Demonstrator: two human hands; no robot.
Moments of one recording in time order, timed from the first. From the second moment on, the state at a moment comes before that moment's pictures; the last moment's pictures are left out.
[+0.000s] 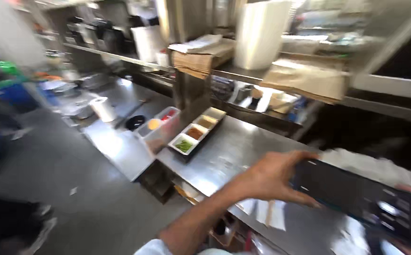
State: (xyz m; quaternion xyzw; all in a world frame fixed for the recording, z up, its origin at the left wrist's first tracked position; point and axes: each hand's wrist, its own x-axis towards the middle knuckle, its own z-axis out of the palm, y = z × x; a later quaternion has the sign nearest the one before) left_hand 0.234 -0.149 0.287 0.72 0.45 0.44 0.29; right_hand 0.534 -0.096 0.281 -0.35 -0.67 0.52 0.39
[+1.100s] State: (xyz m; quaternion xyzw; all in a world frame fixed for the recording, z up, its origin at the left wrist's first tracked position) left_hand 0.253 -0.168 0.276 0.68 0.51 0.47 0.24; right_hand 0.520 -0.121 0.296 -0.42 -0.62 0.47 0.48
